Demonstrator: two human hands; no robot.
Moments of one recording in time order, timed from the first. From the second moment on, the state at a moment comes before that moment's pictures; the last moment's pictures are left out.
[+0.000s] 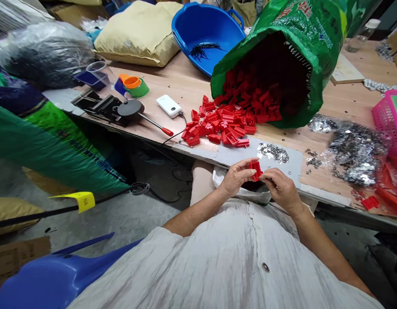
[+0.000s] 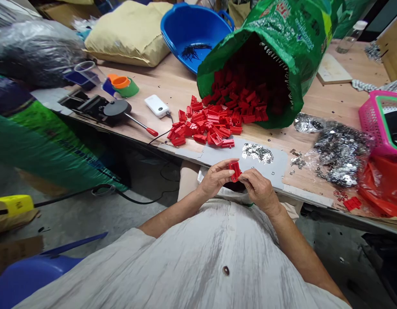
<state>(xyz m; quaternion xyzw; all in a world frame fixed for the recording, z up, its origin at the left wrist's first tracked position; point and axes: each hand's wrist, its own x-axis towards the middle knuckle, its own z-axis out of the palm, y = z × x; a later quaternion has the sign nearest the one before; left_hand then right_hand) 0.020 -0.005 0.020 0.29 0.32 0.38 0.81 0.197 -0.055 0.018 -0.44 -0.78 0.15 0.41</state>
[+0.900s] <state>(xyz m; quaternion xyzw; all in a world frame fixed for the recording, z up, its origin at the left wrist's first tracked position) 0.003 0.046 -0.016 0.75 0.33 0.32 0.47 0.206 -0.029 -0.005 -0.59 -0.74 0.19 0.26</state>
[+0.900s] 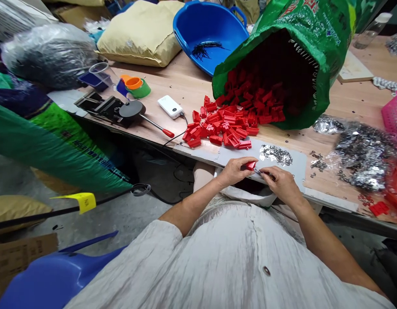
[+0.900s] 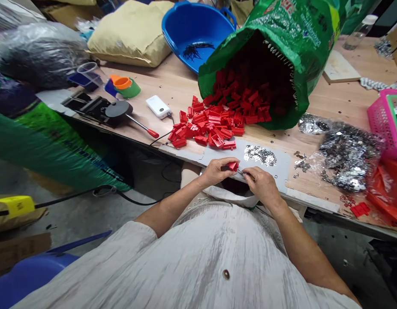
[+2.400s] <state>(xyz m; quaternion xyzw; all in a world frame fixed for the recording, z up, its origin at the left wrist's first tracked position) 0.004 0.015 0.003 0.58 0.36 0.41 0.61 0.192 -0.054 0.015 -0.60 -0.66 0.34 0.29</state>
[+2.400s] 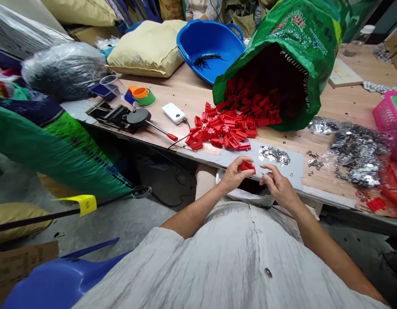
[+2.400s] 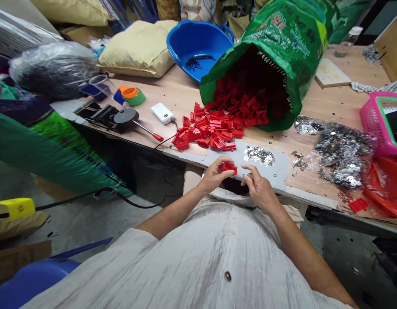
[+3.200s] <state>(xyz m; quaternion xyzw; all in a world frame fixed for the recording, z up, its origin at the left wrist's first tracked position) 0.027 -0.021 0.026 0.07 0.30 0.40 0.87 0.180 -0.063 0.012 -0.59 -0.68 0.25 0.37</state>
